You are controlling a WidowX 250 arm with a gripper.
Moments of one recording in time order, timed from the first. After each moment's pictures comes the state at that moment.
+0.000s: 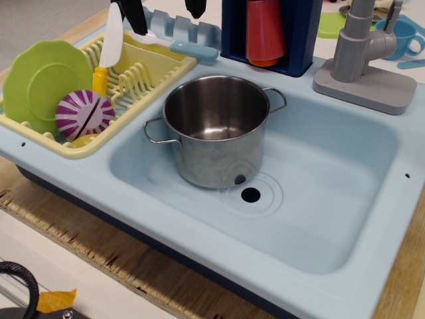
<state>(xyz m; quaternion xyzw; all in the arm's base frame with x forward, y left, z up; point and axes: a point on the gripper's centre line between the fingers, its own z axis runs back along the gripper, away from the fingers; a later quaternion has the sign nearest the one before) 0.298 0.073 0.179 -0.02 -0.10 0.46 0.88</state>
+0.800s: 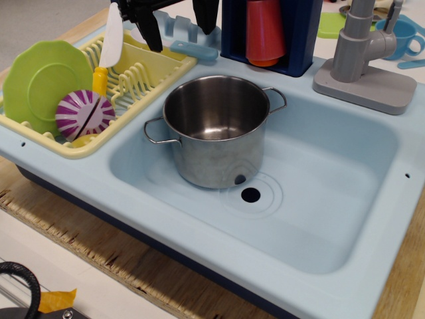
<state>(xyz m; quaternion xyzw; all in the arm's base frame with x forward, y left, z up) 0.313 0.070 0.157 -0.02 -0.12 0.47 0.87</state>
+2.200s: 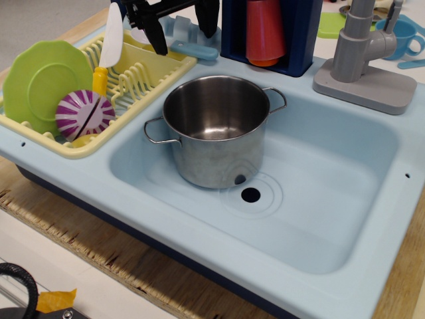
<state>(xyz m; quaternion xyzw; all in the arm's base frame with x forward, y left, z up) 0.335 0.082 0.139 -0.03 -0.13 0.47 0.87</state>
